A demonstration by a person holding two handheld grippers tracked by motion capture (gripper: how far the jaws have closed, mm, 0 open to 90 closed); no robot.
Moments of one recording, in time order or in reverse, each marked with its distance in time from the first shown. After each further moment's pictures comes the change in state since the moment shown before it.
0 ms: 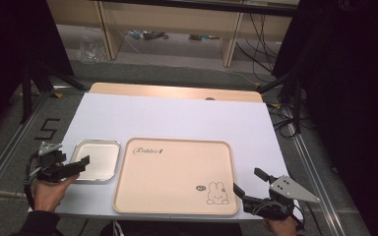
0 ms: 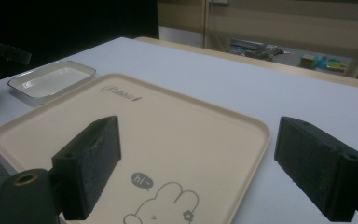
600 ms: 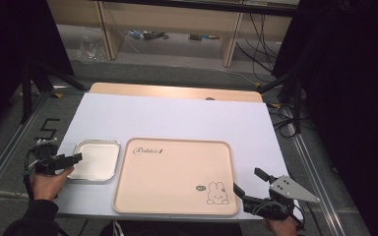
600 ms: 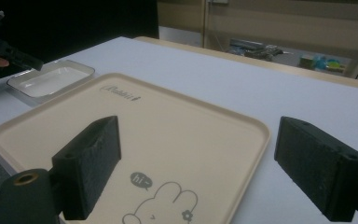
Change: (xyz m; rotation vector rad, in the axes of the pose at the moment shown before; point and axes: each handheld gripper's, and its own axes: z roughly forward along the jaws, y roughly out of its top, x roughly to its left) left arm 0.032 0.004 0.034 0.134 0.027 -0.109; right arm 0.000 0.000 0.000 -0.003 -0.001 0.002
